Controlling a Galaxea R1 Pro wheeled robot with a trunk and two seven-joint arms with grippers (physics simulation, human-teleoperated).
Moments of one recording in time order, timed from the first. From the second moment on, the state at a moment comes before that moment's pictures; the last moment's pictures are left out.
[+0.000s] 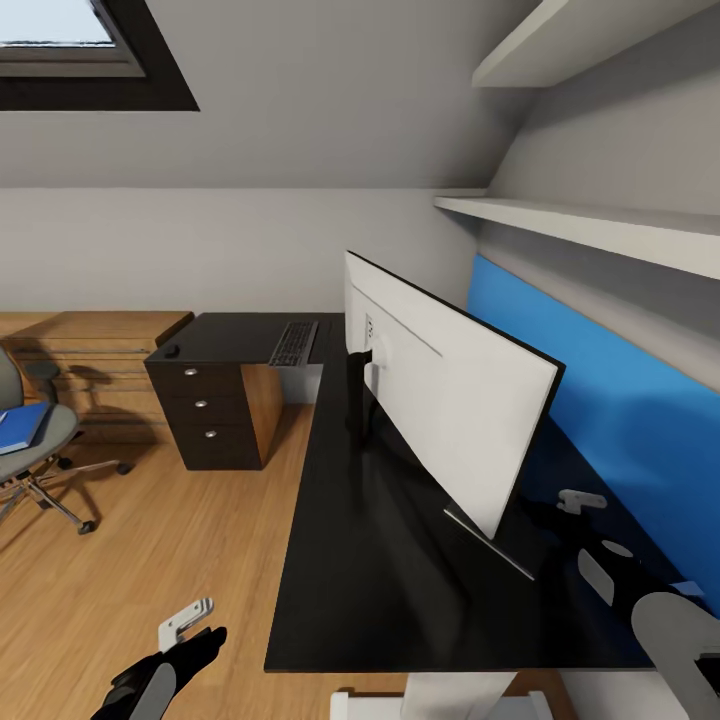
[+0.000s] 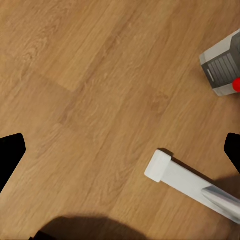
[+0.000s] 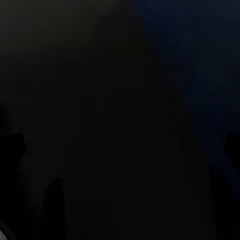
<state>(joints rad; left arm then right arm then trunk) -0.23 0.08 0.05 -0.92 0.58 0.40 0.26 -0.81 -0.30 0.06 -0.23 -0.35 -0.18 0.21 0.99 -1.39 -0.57</state>
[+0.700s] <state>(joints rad) -0.23 0.08 0.05 -0.92 0.58 0.40 0.26 -0.81 -0.30 0.06 -0.26 -0.35 -0.19 0.21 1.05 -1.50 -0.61</state>
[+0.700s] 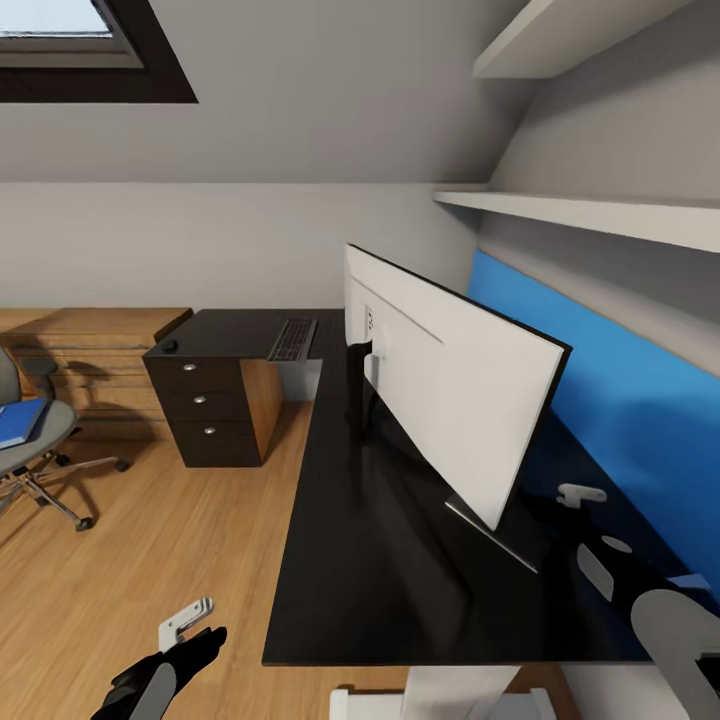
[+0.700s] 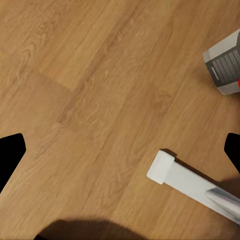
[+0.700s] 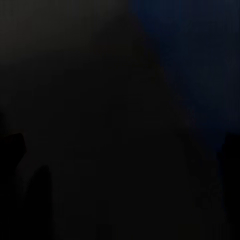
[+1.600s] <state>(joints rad) -0.23 0.08 0.05 -0.92 0.58 0.40 0.26 -0.81 -0.30 0.06 -0.28 -0.35 -0.19 0.22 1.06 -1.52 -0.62</state>
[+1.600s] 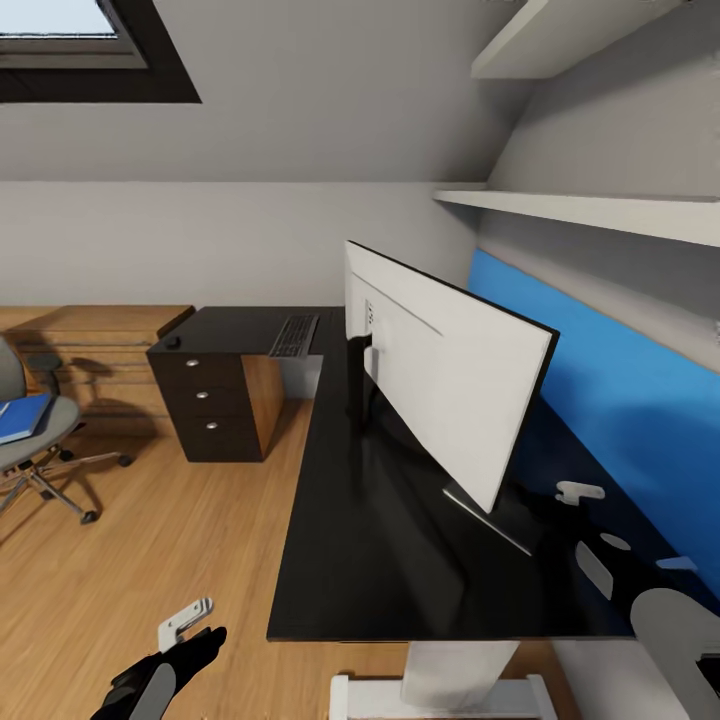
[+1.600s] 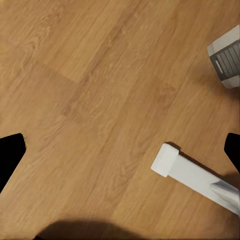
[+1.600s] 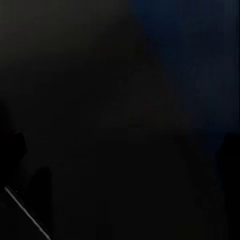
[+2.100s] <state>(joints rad) -0.23 0.08 0.05 -0.92 0.58 0.40 0.26 -0.81 -0.30 0.06 -0.28 -0.35 -0.19 0.21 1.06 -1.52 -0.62</state>
